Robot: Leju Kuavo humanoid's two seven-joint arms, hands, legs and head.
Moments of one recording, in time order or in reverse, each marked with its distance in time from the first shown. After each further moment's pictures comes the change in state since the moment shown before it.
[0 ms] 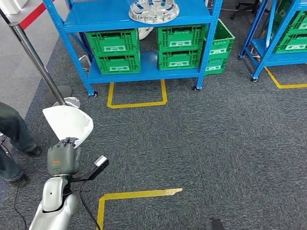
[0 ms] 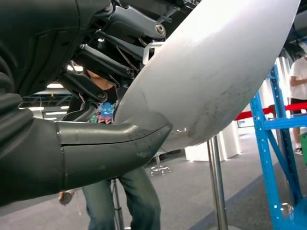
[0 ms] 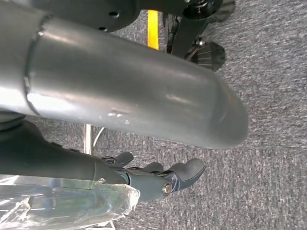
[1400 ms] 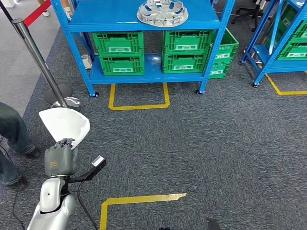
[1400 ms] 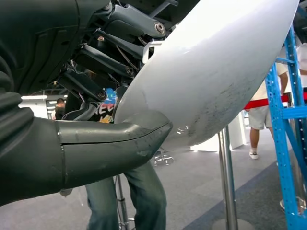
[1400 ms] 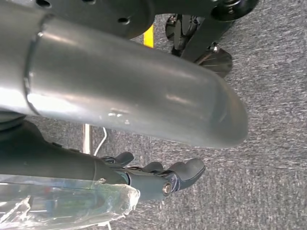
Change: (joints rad) left arm 0.008 -0.002 0.016 0.000 0.000 -0.006 0.003; right arm 0.002 -0.003 0.000 0.000 0.000 0.004 0.006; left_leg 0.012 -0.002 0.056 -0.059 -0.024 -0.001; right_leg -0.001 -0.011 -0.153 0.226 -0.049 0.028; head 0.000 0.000
